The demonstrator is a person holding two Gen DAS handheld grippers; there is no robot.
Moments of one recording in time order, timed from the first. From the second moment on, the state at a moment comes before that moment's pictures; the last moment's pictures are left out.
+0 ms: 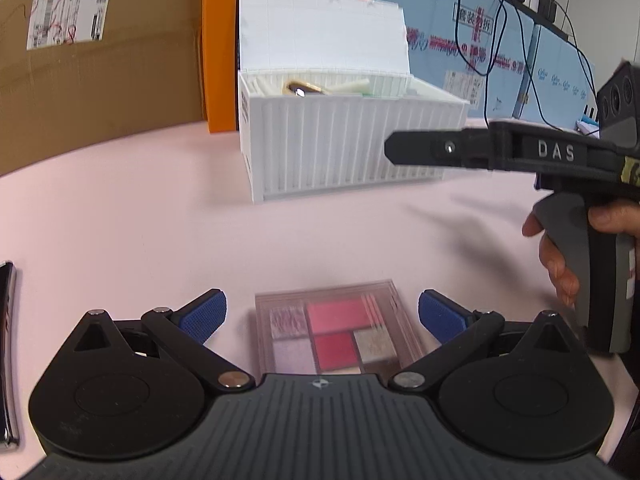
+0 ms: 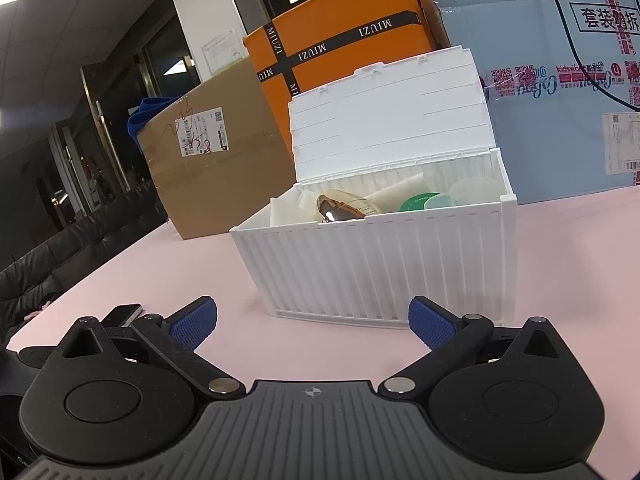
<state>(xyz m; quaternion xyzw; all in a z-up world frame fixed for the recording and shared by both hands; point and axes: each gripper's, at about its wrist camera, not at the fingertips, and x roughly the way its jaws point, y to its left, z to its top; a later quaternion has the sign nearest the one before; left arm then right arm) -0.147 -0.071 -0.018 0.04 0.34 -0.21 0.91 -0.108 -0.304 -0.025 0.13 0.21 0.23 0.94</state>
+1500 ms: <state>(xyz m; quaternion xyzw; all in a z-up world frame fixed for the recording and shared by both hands) -0.138 -0.093 0.019 0.03 0.23 -0.20 0.95 -0.116 -0.330 -0.016 0.19 0.15 0.18 0.95</state>
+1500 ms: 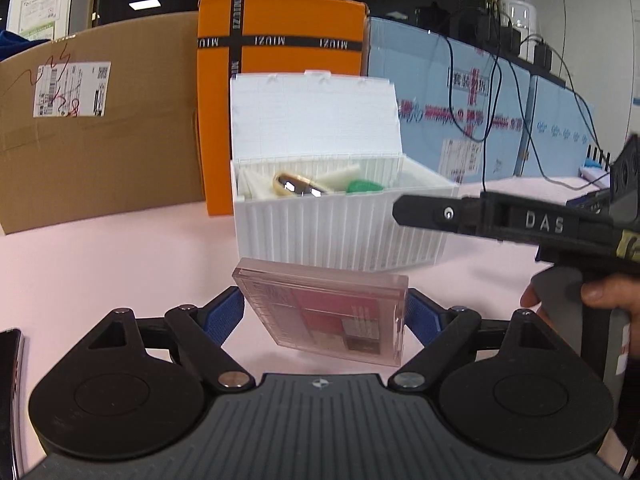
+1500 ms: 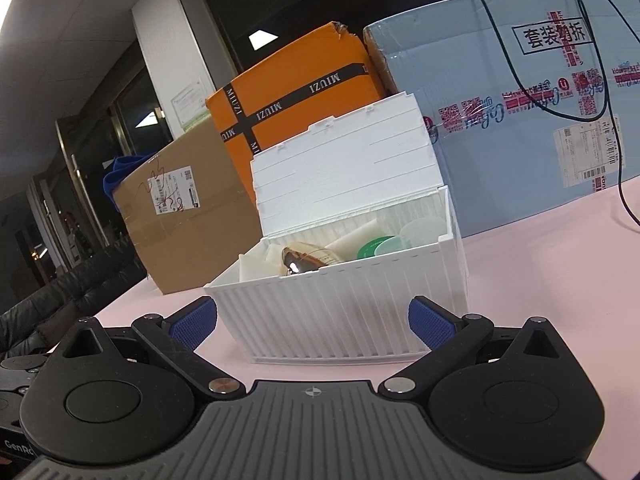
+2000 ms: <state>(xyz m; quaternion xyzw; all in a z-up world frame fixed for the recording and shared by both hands) -0.090 -0.094 0.065 -0.01 0.15 -0.22 0.97 -0.095 -0.361 0.011 0.20 0.15 0.12 0.96</state>
